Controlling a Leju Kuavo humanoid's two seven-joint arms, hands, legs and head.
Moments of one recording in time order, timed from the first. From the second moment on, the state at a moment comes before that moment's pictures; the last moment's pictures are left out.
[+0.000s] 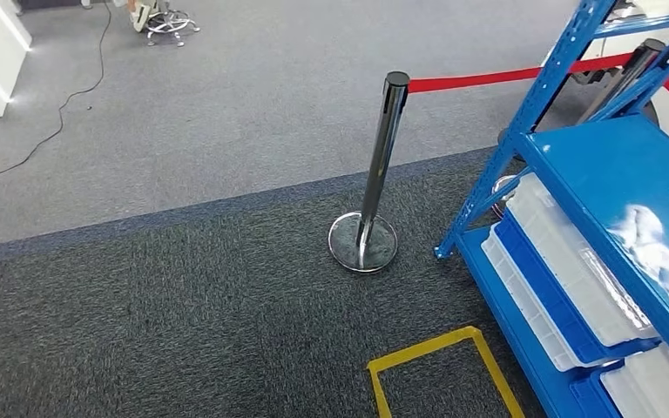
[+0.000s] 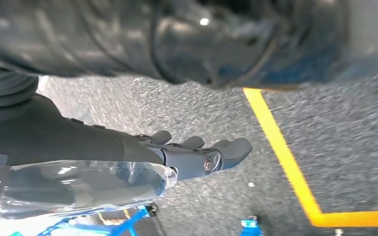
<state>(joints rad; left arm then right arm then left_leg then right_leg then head) -0.07 -0.25 1.05 -0.20 -1.25 0.32 -0.37 -0.02 0.20 -0.86 -0.22 0.87 -0.29 -0.14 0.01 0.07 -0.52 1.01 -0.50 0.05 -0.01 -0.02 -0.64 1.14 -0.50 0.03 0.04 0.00</state>
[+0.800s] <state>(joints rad) -0.07 -0.25 1.05 -0.20 -1.25 0.32 -0.37 -0.02 0.20 -0.86 -0.22 0.87 -0.29 -0.12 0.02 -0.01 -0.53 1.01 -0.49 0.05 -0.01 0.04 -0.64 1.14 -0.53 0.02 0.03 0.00</state>
